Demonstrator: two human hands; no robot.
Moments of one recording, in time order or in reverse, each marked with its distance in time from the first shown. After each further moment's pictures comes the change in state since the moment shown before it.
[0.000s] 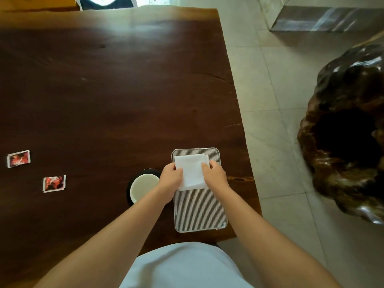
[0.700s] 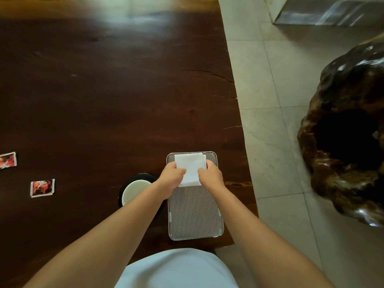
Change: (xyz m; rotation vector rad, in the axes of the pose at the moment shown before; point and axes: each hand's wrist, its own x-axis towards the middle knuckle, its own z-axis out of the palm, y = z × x) left_hand 0.033 0.018 0.011 0.057 -0.120 -0.128; right_hand 0.034 -0.002 0.006 -0.134 -0.057 0.043
